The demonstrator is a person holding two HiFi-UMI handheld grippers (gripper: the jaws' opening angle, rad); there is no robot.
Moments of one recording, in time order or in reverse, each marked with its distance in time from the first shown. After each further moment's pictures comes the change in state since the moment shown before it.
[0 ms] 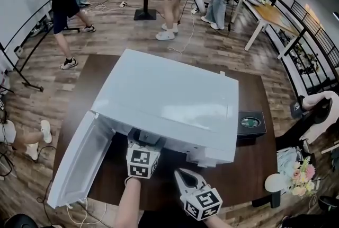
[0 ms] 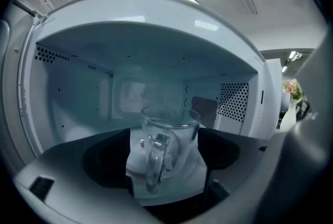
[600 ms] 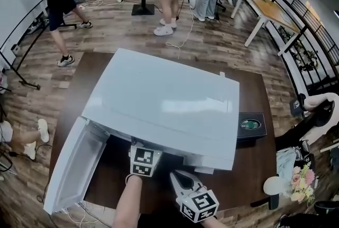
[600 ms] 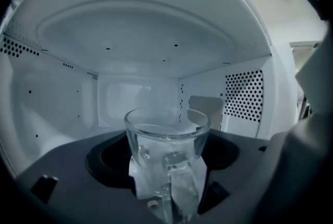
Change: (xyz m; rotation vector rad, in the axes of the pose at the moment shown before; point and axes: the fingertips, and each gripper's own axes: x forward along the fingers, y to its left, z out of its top) left arm 0.041 -0.013 0.009 0.074 -0.045 -0.037; right arm 0.015 -0.011 0.000 0.017 0.020 0.022
